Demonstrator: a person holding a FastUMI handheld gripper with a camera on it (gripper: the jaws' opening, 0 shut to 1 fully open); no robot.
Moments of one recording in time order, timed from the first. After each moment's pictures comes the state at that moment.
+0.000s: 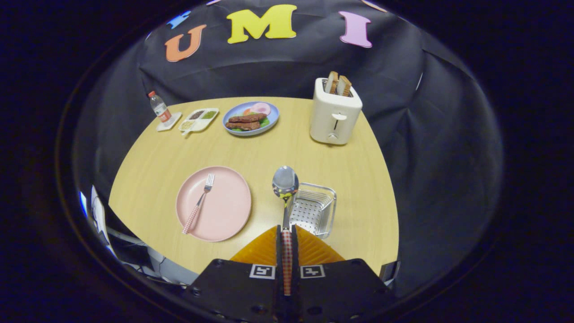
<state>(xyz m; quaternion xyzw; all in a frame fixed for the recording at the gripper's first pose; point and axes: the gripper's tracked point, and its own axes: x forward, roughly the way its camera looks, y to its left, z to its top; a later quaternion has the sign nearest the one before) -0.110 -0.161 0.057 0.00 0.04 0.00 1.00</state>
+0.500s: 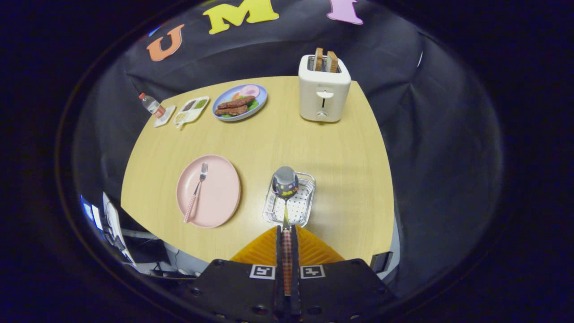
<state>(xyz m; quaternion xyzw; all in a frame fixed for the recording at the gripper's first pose) -0.118 -0.190 0.049 0.01 0.15 0.03 0.99</state>
